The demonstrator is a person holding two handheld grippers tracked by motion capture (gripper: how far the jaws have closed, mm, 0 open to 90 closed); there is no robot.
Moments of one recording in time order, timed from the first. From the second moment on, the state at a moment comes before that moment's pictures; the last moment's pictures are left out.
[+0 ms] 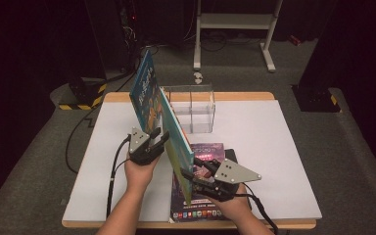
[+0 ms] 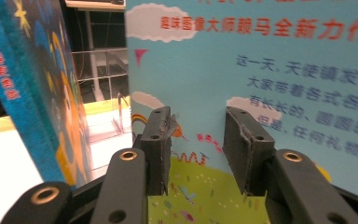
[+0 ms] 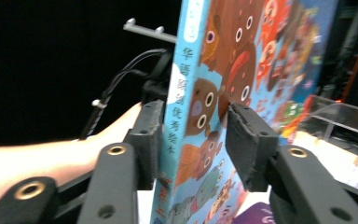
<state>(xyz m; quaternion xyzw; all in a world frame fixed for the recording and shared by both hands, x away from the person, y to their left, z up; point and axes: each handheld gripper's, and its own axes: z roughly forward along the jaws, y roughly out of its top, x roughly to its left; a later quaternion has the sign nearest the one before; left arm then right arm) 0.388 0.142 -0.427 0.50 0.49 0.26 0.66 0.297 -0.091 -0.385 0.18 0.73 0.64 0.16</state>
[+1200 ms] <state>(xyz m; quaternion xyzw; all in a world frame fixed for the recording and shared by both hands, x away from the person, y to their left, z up) 0.327 0.177 -0.414 0.53 0.46 0.24 0.67 0.287 -0.047 -0.402 0.16 0.74 0.64 0.16</state>
